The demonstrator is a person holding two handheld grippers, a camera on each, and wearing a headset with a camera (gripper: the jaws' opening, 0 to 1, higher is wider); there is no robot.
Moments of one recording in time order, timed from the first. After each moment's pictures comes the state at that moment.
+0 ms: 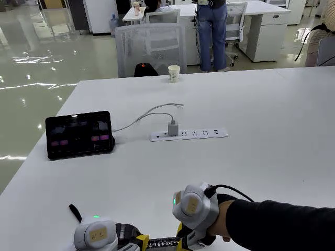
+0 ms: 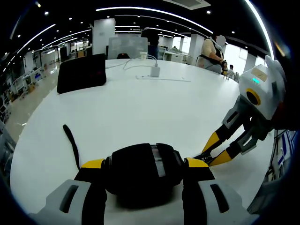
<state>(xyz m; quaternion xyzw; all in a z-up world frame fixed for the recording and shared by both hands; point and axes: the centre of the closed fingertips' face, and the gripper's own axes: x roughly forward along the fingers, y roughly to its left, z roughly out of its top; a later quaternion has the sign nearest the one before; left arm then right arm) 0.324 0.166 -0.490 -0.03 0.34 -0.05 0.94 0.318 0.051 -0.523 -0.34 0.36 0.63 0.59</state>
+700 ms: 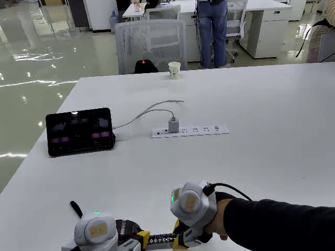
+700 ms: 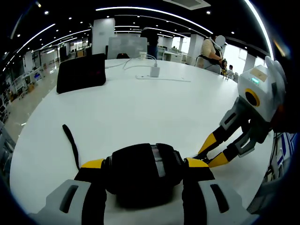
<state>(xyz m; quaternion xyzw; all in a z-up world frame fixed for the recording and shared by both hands) 0.324 0.164 -0.490 -0.03 0.34 -0.05 0.94 0.316 0.059 -0.523 -0.33 0.35 0.63 0.61</state>
